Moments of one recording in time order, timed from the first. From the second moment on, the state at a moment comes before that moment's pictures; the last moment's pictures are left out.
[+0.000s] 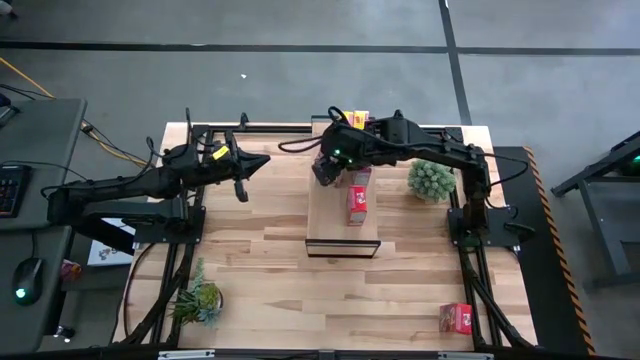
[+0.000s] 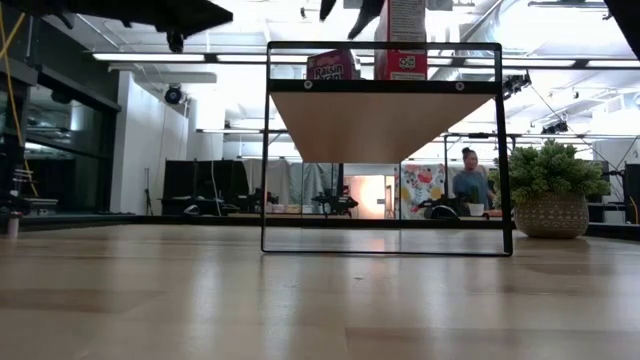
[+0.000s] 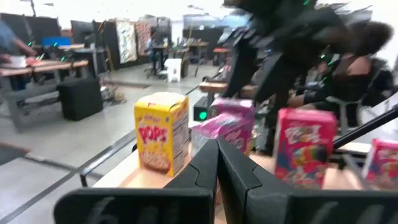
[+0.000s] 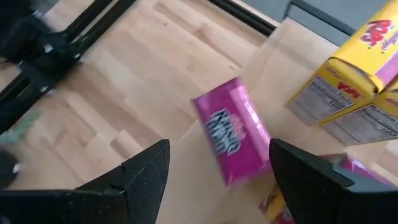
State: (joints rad) left arm 0.25 0.71 0.54 0.21 -0.06 0.00; right arm -0.06 1.95 2.34 -1.39 0.32 0.73
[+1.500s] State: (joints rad) left arm 0.33 1.39 0.68 0.47 0.29 -0.02; right arm -0.17 2.00 2.29 -1.48 0.37 0.60
